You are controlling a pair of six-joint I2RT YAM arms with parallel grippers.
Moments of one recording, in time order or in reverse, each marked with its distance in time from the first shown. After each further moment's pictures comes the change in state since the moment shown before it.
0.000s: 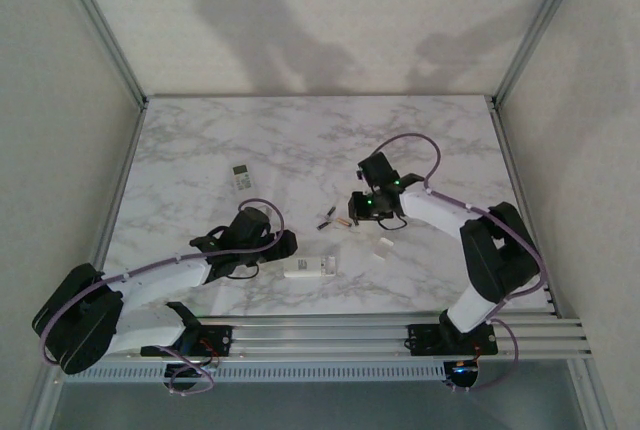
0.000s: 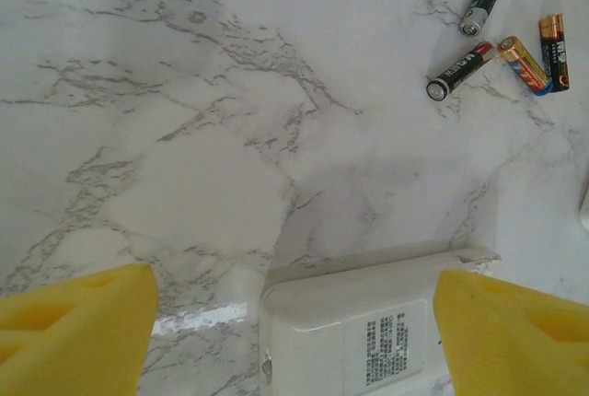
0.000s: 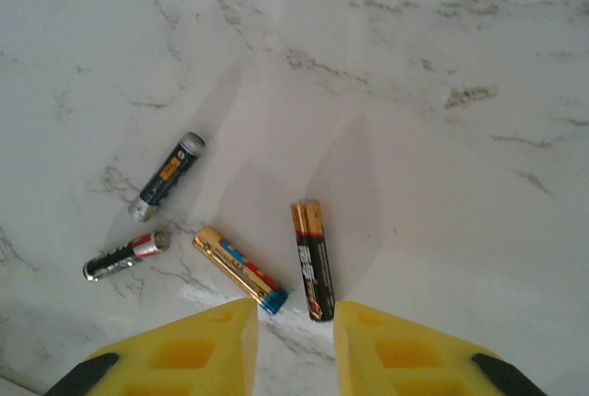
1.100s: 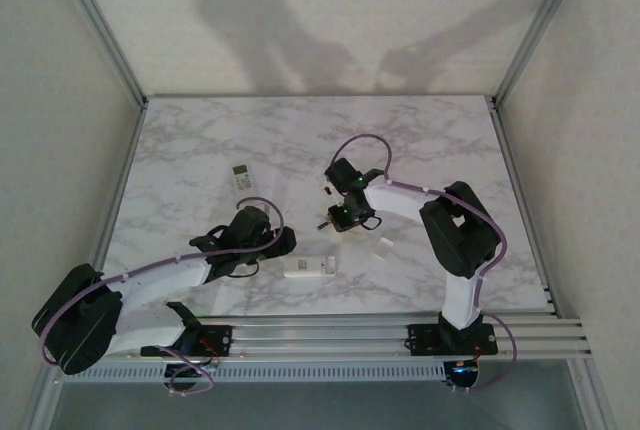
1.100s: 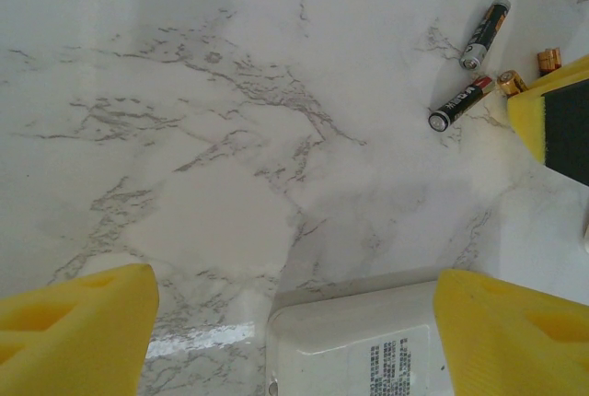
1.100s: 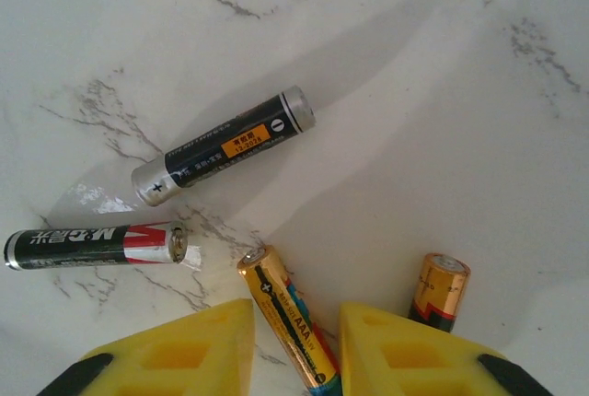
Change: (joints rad) left arm 0.000 -0.003 0.006 0.007 -0.049 0.000; right arm 0.132 0.238 0.182 -0.139 0.095 -0.265
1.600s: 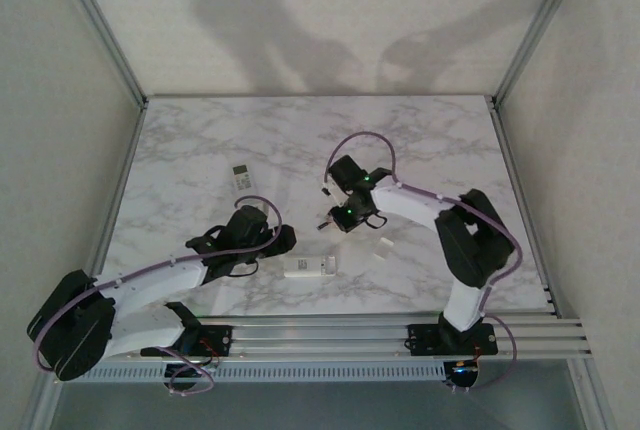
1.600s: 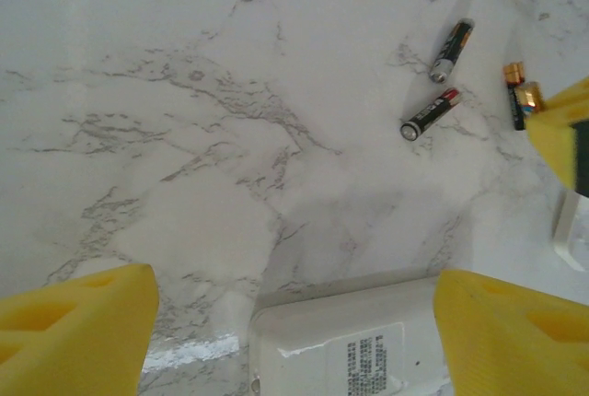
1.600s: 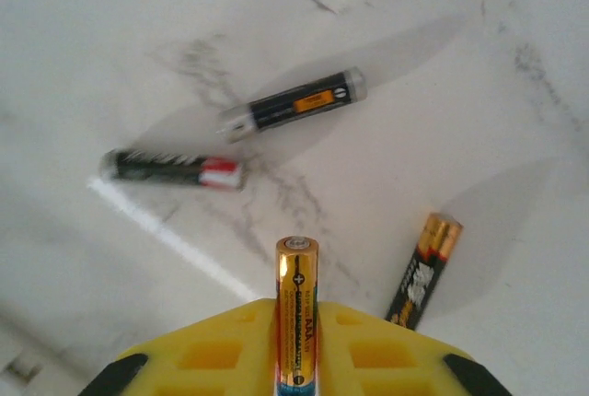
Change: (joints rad) left arm 0.000 -0.049 0.000 0.001 -0.004 0.001; right arm 0.010 -0.130 -0.026 -0.045 -0.032 -0.169
